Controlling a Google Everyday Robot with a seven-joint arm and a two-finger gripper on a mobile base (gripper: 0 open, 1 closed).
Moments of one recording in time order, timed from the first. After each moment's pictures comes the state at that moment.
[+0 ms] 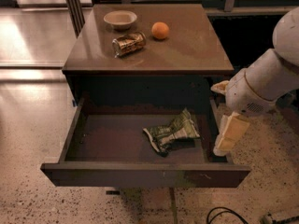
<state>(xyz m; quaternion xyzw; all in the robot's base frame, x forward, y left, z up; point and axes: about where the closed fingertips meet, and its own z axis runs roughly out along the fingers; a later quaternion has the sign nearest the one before) 0.465 -0.171 0.828 -0.64 0.74 0.08 0.19</state>
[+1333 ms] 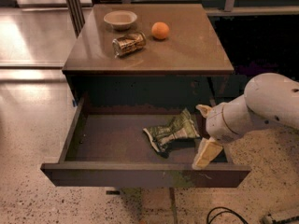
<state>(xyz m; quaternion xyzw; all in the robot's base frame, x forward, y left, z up) 0.487 -0.145 0.727 -0.63 0.73 0.08 0.26</state>
